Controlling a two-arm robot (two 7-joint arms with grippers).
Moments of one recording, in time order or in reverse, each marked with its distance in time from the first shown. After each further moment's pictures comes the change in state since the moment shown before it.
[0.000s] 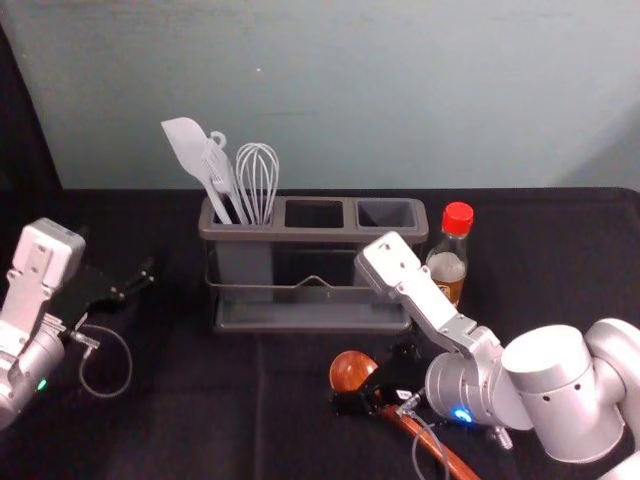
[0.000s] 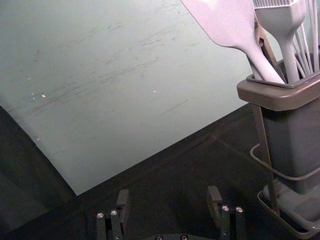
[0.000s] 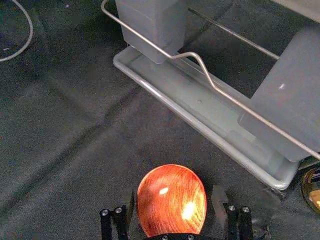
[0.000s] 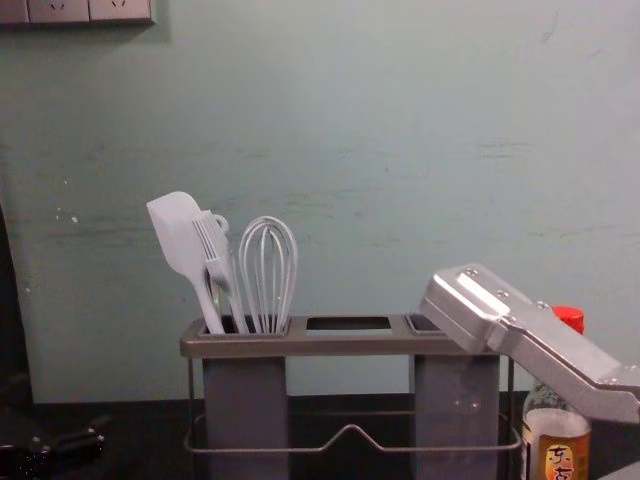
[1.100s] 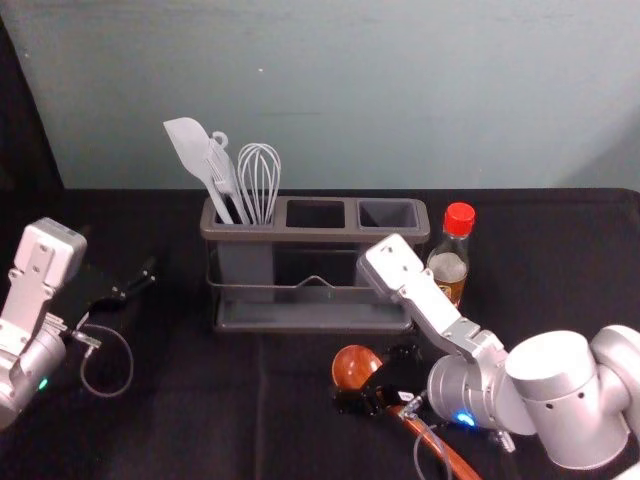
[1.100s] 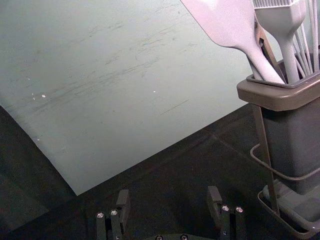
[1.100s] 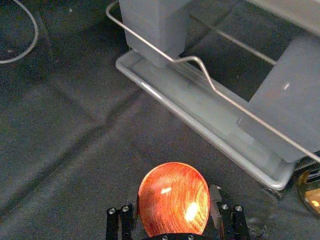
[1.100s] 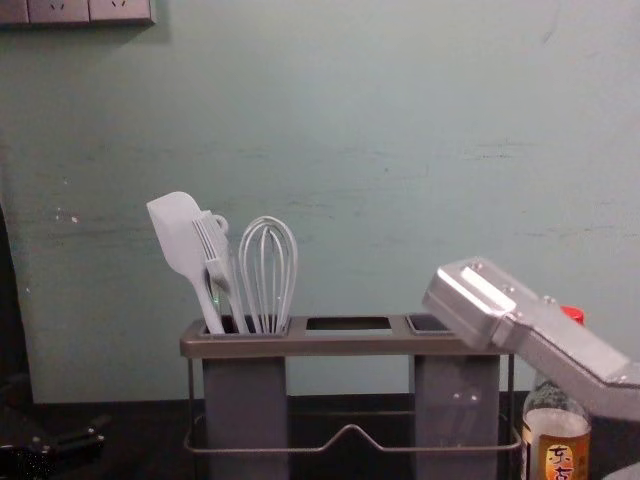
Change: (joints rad) left arm 0.000 0.000 0.000 0.000 0.000 0.000 0.000; right arm -0.034 -0.023 0.033 -0.024 -0.070 -0.017 0.039
